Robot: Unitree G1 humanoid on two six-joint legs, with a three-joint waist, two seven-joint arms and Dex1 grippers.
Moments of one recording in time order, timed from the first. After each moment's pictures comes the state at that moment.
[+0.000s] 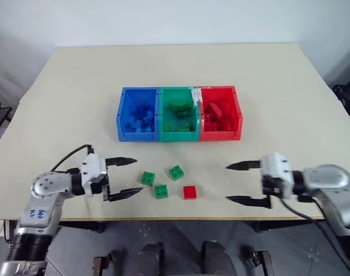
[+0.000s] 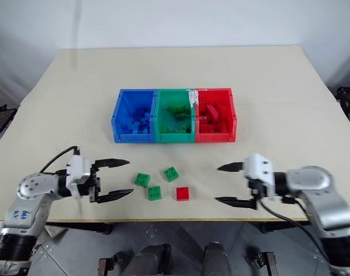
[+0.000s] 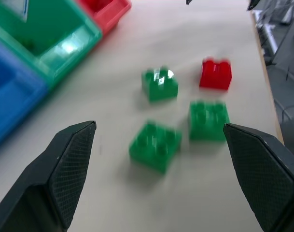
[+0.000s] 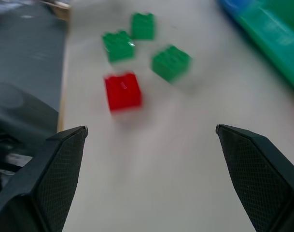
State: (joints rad) left arm -0.09 0.72 0.13 -0.02 -0.43 -0.01 -1.17; right arm -0.25 -0.80 0.08 -0.25 0.39 0.32 1.24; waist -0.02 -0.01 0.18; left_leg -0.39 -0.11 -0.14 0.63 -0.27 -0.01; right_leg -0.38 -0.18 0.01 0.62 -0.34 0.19
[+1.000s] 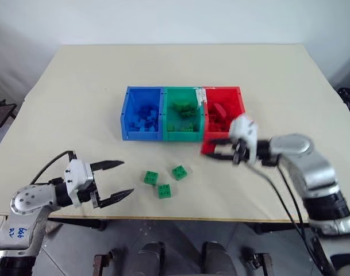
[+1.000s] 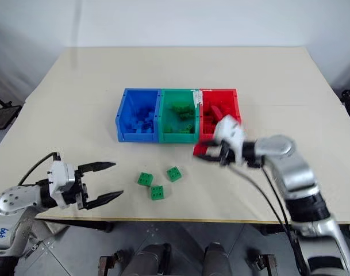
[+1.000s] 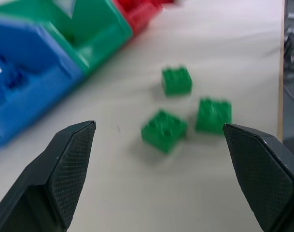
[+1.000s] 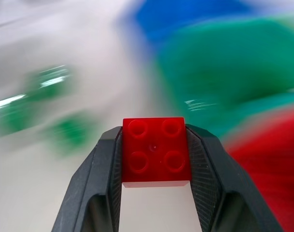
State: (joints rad) left arm 0.00 0.69 0.23 -0.23 -0.50 0.11 -1.01; right arm -0.69 -0.65 0.01 0.10 0.29 0.37 0.97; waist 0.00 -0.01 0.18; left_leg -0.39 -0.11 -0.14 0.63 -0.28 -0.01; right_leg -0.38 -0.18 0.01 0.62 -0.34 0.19
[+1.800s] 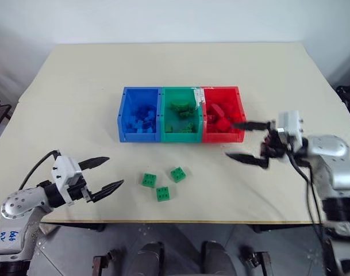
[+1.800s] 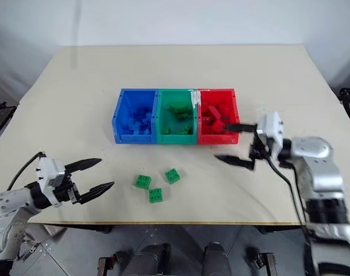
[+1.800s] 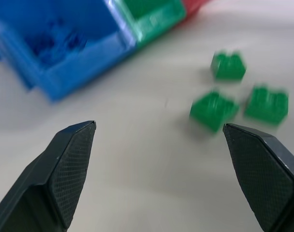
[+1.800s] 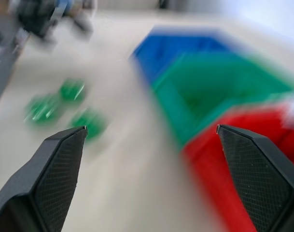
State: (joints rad) left arm 0.09 0.74 0.35 -0.09 -0.46 0.07 -0.99; right arm -0.35 -0.80 -0.11 0.06 0.49 0.12 1.40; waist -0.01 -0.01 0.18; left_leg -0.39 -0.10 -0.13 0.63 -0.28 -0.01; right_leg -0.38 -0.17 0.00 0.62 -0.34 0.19
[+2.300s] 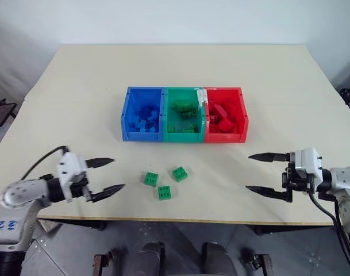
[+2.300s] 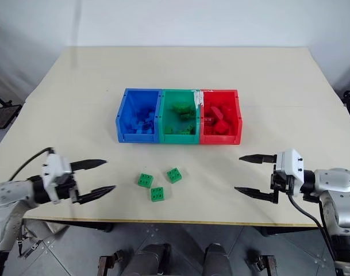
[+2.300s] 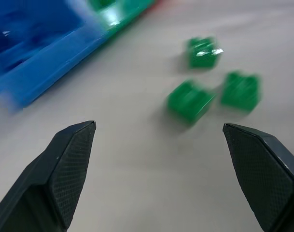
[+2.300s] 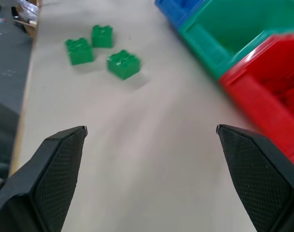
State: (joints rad) left arm -0.06 0.81 0.11 -0.32 -0.40 0.32 -0.95; right arm -0.10 -0.82 -0.22 -0.02 0.50 0.02 1.37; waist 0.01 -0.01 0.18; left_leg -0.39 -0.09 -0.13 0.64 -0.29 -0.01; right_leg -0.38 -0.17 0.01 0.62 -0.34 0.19
